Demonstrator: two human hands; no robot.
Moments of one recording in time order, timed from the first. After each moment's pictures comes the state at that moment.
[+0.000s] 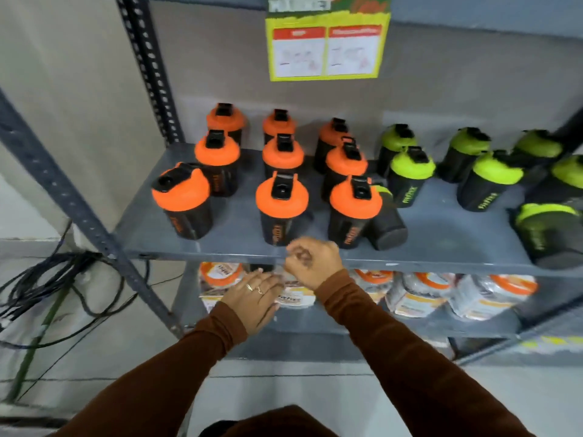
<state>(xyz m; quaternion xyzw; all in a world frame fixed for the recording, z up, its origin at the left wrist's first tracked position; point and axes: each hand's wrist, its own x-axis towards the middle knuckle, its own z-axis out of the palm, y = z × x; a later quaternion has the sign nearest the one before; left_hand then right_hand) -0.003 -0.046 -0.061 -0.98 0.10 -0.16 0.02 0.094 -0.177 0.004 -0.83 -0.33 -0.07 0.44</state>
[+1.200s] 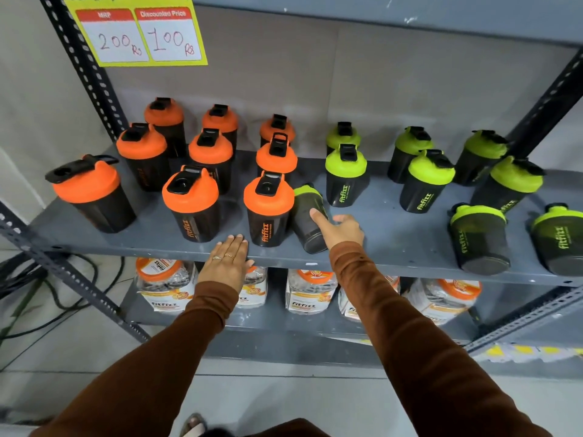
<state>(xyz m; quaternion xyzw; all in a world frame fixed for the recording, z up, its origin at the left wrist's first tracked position) 0.089 -0.152 -0.041 -0.98 -0.17 -0.07 -0.04 0.212 -0.315 0.042 -0.86 0.04 0.10 0.50</state>
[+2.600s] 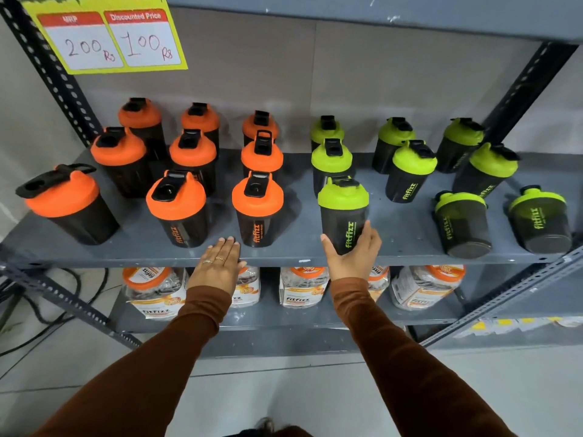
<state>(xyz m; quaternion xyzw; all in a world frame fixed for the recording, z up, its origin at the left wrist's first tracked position) 0.087 -0.145 -0.042 -0.98 -0.14 -0.08 -0.08 0.188 -0.346 -0.015 -0.84 0.00 -0.14 0.52</state>
